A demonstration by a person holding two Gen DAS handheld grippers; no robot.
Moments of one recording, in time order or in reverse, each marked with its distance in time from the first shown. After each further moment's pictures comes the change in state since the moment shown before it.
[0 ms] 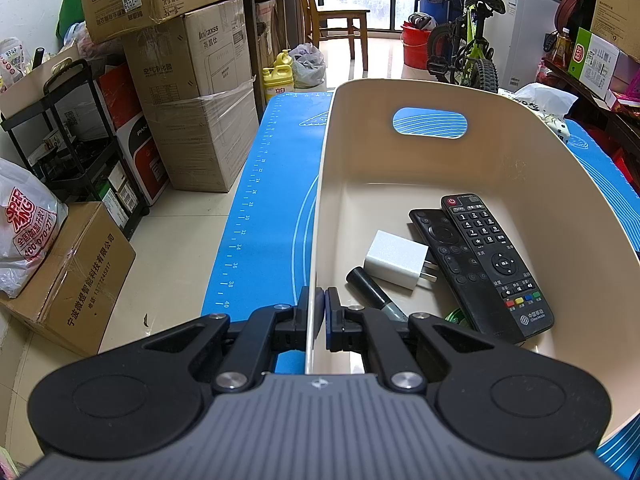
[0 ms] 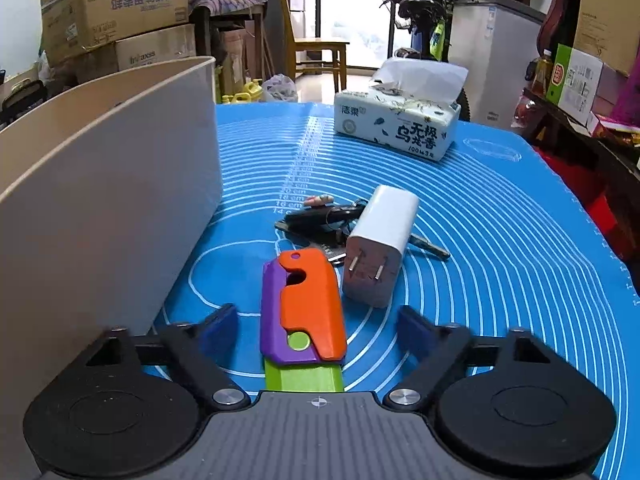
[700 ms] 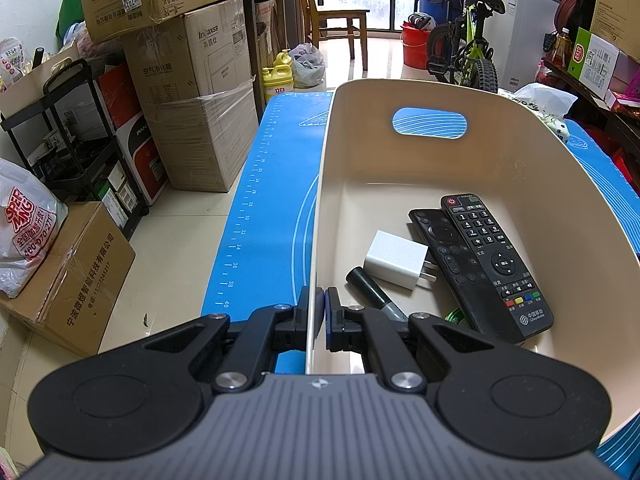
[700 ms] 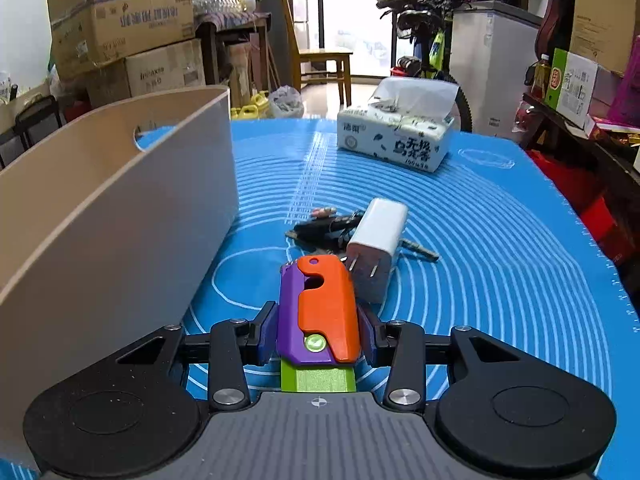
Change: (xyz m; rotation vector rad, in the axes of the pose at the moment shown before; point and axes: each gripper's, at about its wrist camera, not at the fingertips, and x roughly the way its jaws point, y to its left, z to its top) left arm 0.000 -0.001 0.000 0.000 0.000 0.000; right arm -0.035 -0.006 -0.002 0.025 -0.029 0.031
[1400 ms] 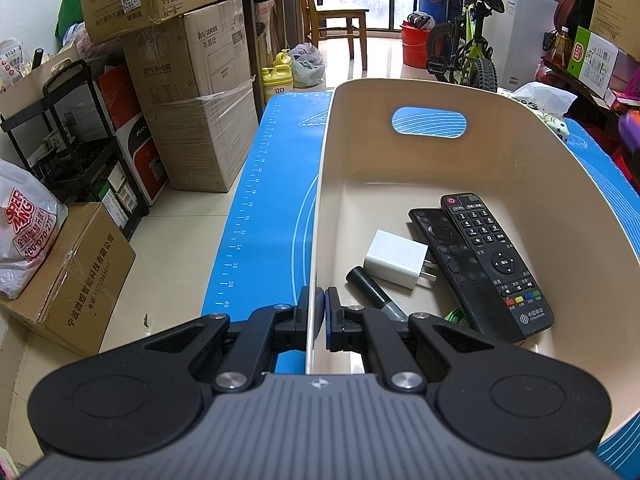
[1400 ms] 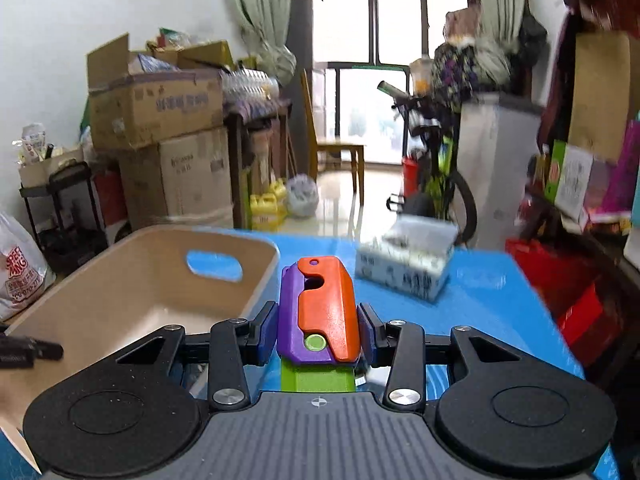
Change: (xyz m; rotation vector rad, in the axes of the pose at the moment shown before) left arm -0.001 0.001 0.001 0.003 0.001 0.002; right arm -0.082 0.024 0.055 -0.063 -0.266 0.027
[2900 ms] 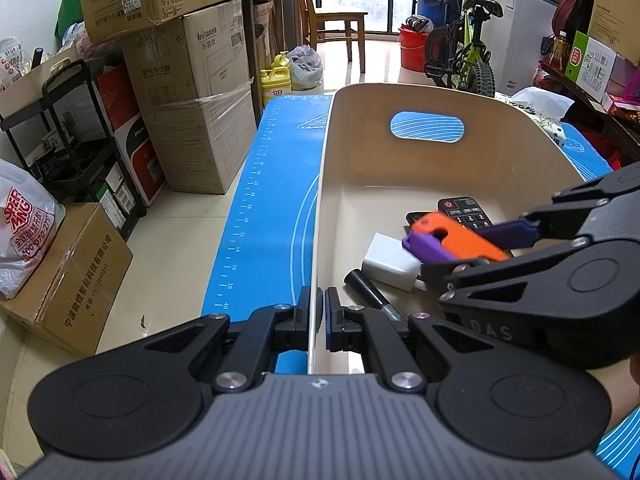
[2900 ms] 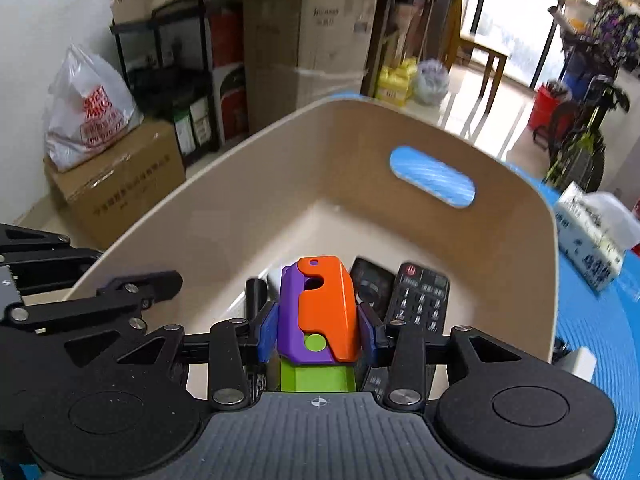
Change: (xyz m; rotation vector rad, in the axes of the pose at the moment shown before) left arm -0.002 0.001 0.001 -0.005 -0.007 -0.007; right arm 0.087 0.162 0.009 -0.280 0.476 0.241
